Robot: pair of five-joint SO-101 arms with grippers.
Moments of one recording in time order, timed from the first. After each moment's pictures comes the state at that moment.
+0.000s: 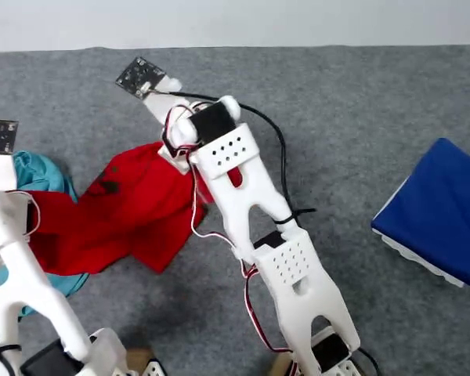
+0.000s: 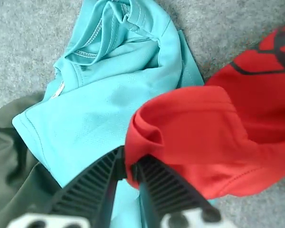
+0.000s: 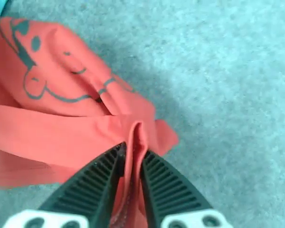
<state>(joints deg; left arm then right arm) -40.6 -20.4 26.5 72.0 -26.2 -36.7 51.0 -80.0 100.7 19.5</state>
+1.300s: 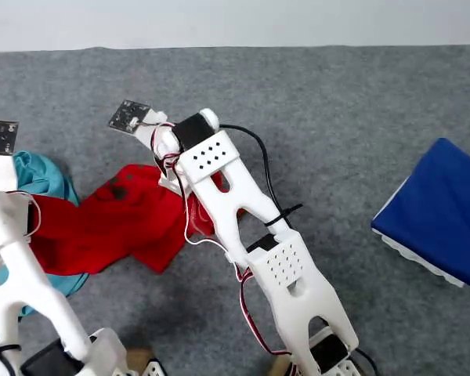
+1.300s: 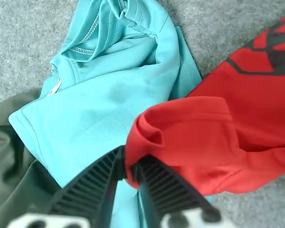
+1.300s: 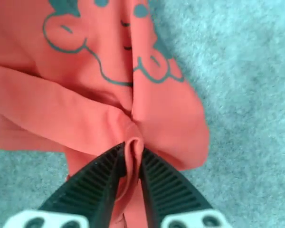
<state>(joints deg) -40.6 -20.4 26.5 72.7 -26.1 -39.3 52.6 -70.2 100.7 25.9</state>
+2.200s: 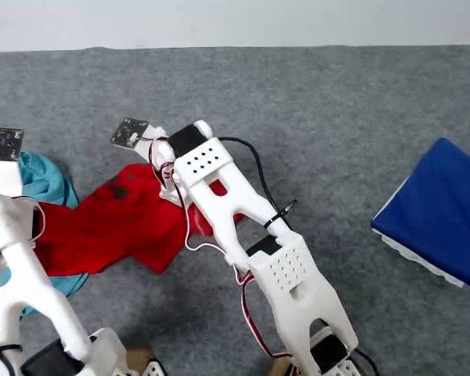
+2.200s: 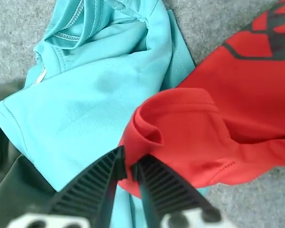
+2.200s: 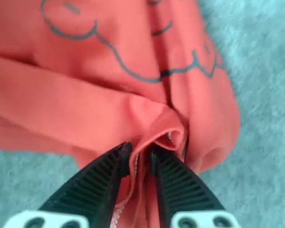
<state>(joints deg) -40.6 -20.4 29.5 72.7 -26.1 -40.2 49.4 -52.8 90.4 25.9</state>
